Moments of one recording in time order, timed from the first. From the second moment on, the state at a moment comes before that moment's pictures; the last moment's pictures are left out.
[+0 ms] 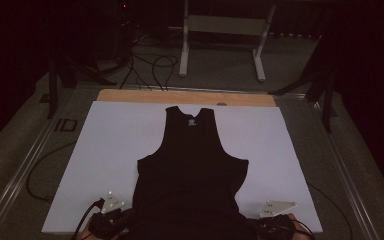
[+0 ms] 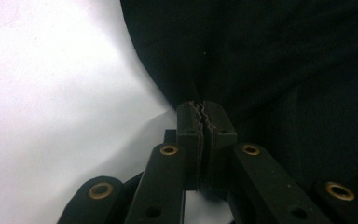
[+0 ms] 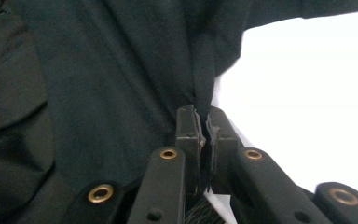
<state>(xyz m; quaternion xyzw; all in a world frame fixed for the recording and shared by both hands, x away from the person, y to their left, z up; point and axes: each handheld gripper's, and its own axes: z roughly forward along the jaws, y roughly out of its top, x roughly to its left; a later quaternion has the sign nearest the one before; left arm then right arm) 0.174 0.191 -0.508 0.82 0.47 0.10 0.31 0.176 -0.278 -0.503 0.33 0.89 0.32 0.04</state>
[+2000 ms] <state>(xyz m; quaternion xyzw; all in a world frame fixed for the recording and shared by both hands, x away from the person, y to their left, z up) 0.162 0.187 -0.505 0.83 0.47 0.08 0.30 0.193 -0.295 -0.498 0.40 0.85 0.32 0.09</state>
